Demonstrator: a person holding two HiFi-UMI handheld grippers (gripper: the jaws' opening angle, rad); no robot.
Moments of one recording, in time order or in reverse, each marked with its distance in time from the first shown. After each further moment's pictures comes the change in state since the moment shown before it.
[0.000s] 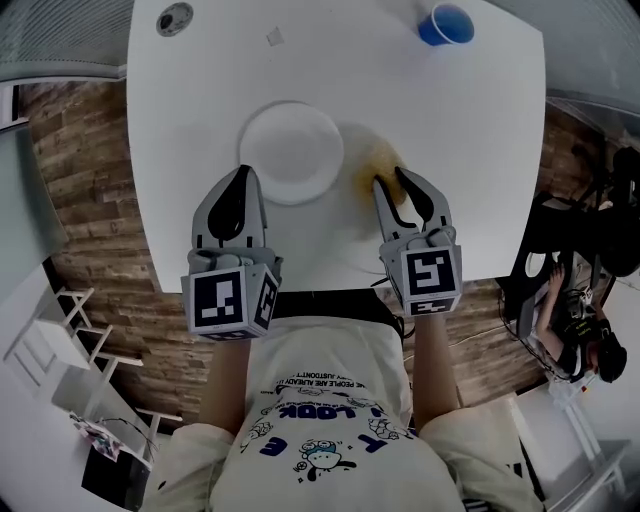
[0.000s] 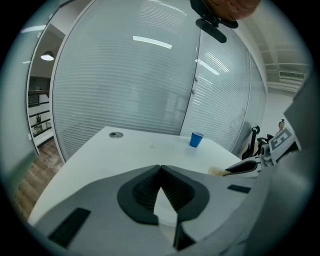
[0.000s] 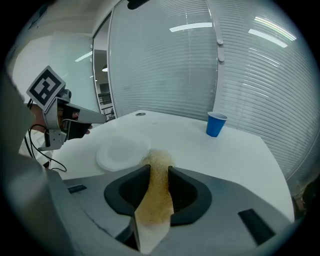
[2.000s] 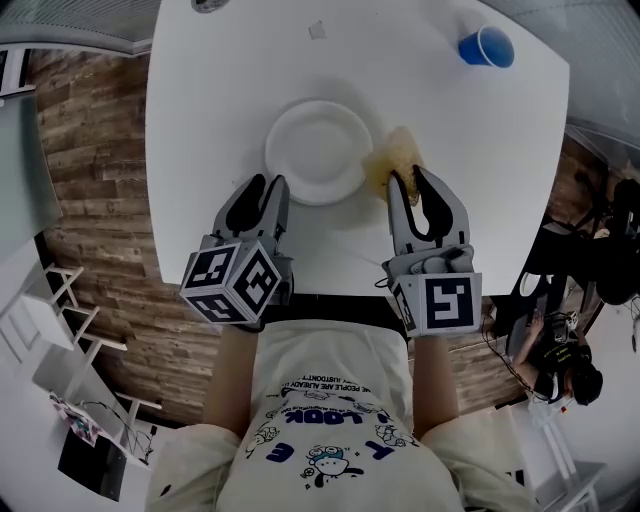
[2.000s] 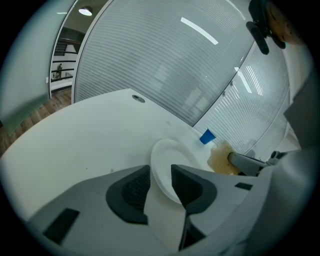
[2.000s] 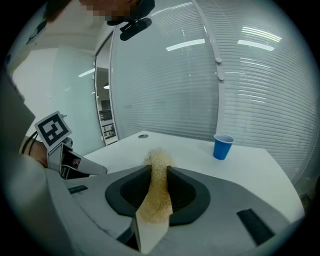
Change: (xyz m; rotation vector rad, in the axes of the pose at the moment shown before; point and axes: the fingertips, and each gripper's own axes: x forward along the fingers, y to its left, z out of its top) left arm 0.003 0.025 -0.070 -0.432 0.194 -0.006; right arm -0.003 0.020 0.064 0.025 -0.211 0.003
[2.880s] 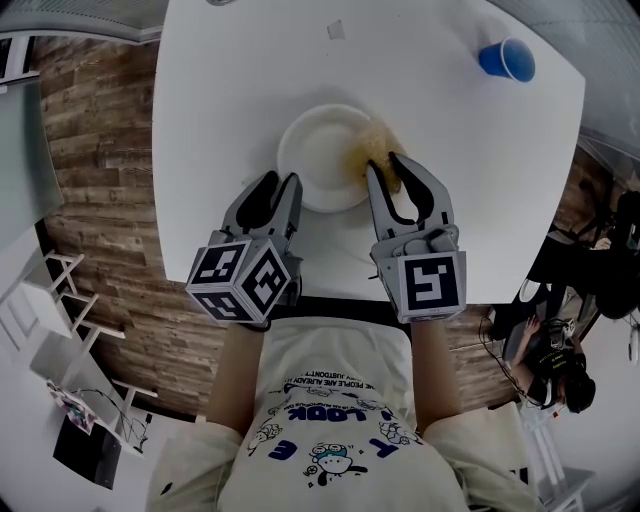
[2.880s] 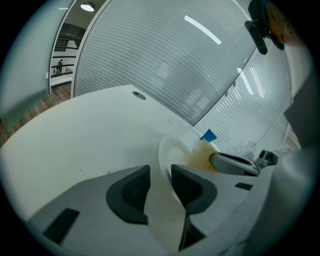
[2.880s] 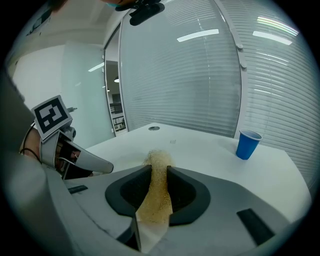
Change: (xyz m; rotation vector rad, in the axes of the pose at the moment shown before) left arm 0.009 -0.001 0.002 -0.030 0.030 -0.014; right arm 0.047 0.032 -0.012 -0.052 0.103 0.124
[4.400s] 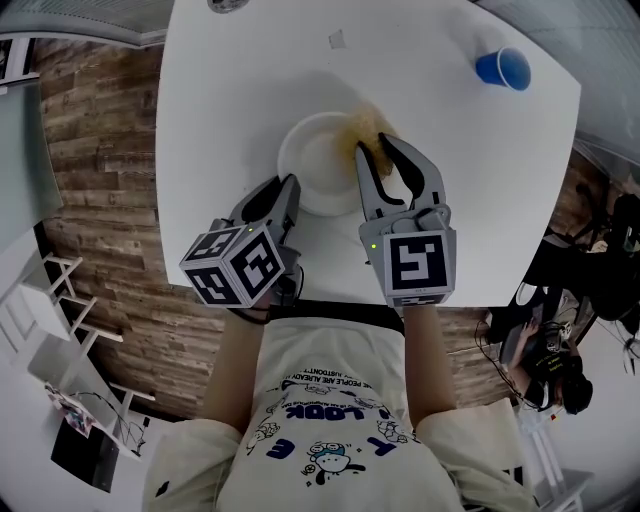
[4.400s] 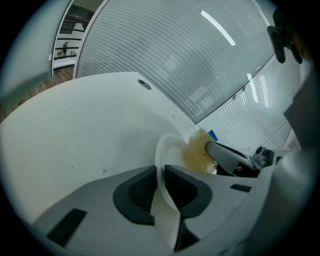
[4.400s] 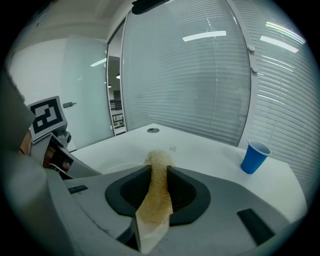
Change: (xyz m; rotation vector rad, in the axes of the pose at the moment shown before) left arm 0.016 0.005 -0.006 -0.118 0.104 -0.036; right arm 0.032 -0.005 0.022 -0.064 -0.005 -0.015
